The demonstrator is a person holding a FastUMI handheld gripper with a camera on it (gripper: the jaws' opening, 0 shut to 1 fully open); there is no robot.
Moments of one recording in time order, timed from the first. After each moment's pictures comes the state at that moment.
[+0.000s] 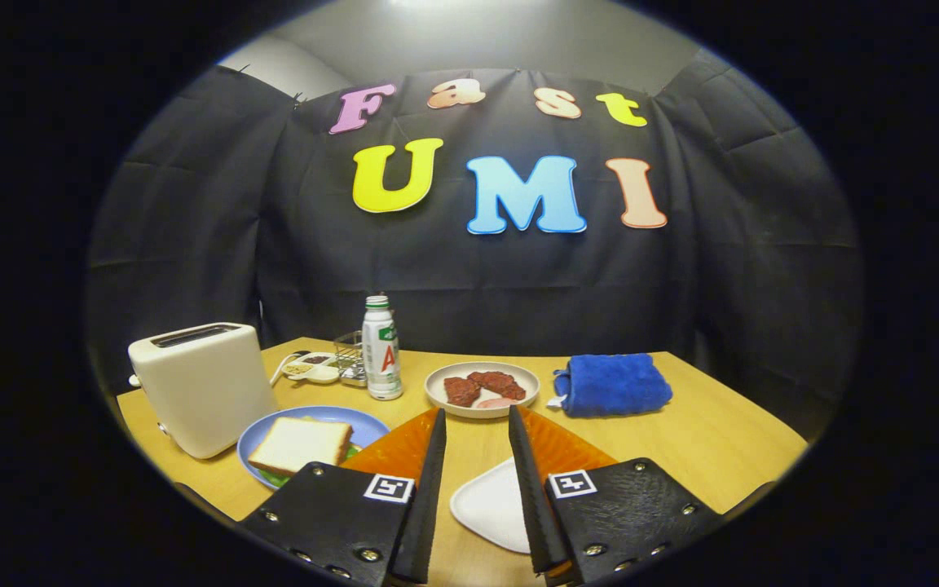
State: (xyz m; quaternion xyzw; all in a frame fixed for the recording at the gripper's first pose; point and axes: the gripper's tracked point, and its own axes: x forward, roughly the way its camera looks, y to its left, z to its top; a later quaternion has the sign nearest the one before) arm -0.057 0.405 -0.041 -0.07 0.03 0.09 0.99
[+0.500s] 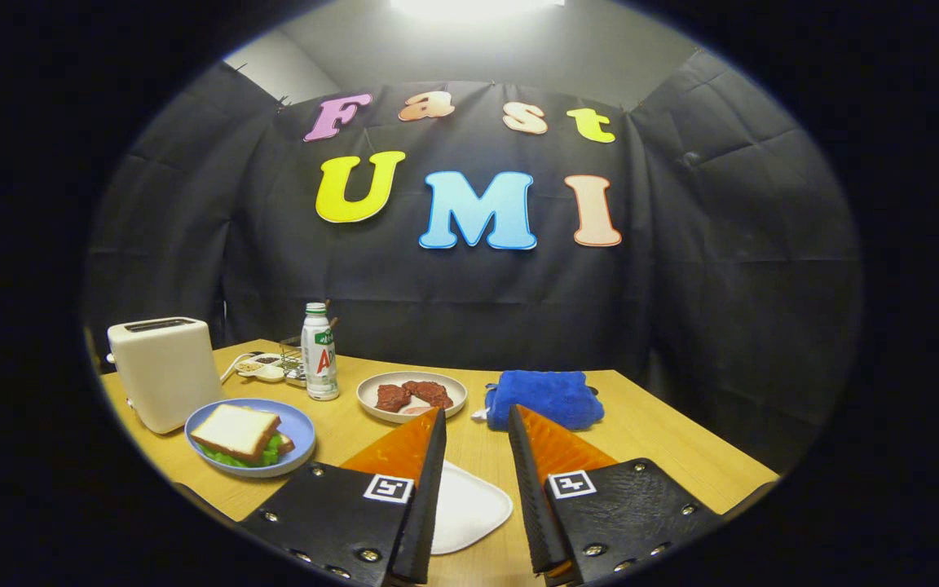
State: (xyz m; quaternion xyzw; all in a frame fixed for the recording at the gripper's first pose) arm -0.055 0.325 -0.028 -0.08 0.00 0.05 1.00
